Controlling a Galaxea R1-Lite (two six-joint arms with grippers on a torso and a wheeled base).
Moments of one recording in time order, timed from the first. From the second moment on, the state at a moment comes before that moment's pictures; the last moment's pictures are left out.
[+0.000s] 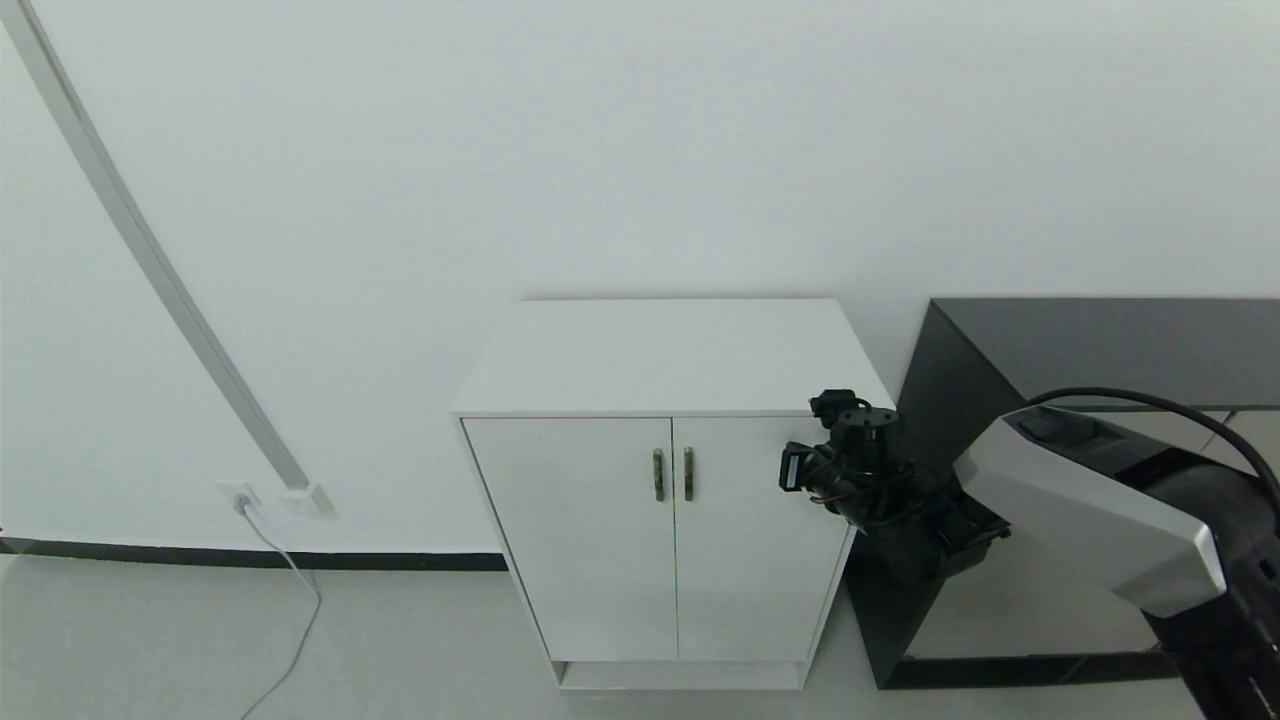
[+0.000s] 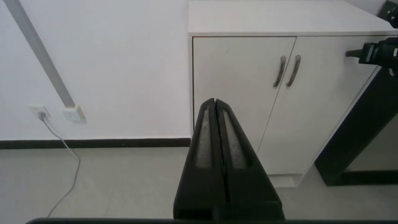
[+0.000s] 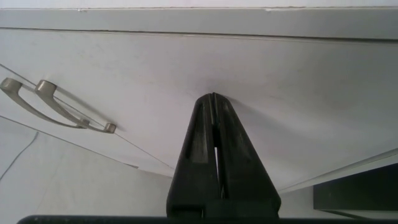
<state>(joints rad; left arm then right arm) 0.00 0.00 0.00 0.00 0.01 0.00 0.42 2.50 -1.32 -0.95 -0.14 0.21</state>
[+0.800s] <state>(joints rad) 0.00 0.00 0.00 0.00 0.01 0.00 0.42 2.28 -0.93 -1.09 -0.14 0.21</state>
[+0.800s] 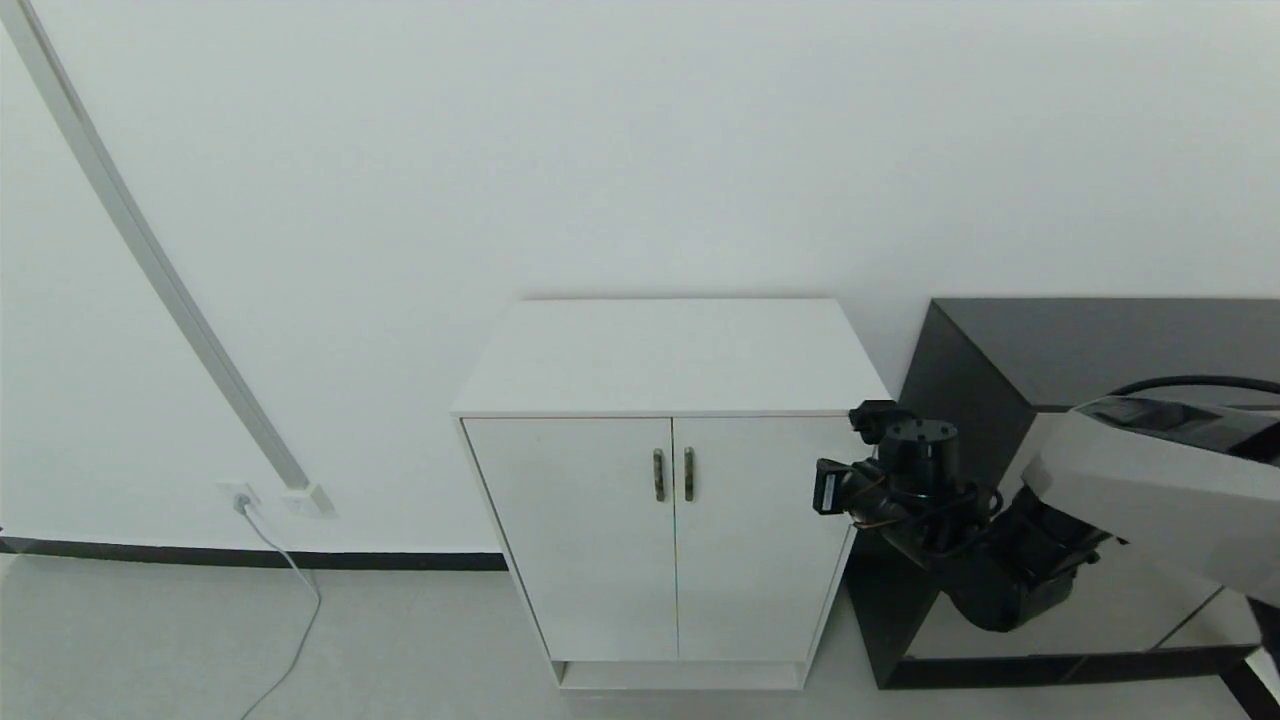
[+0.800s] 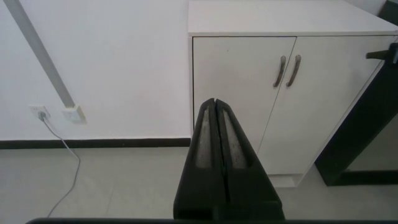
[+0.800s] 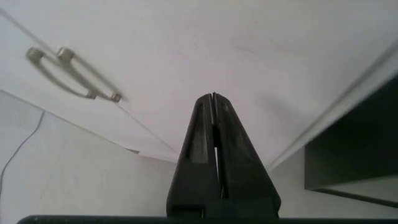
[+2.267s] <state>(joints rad) 0.00 0.00 0.00 0.00 0.02 0.00 0.08 0.36 -0.12 0.08 -0.10 0.02</state>
